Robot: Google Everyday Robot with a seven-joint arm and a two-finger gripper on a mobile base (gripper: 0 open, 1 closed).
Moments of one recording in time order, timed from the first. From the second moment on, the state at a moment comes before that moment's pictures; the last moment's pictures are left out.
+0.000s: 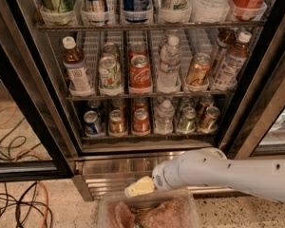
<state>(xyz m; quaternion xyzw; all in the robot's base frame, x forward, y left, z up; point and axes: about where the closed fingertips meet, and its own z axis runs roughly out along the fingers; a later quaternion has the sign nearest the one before) 0.448 -0.034 0.555 -0.24 0.93 0.21 0.19</state>
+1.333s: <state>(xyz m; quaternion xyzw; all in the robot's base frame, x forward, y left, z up) 0.484 0.015 0.537 -0.21 0.93 0.21 0.21</state>
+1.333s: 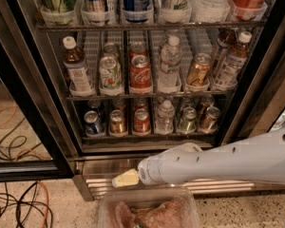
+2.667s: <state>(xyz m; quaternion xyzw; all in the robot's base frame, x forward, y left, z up) 0.535 0.075 0.547 -0.20 0.90 0.24 0.31</state>
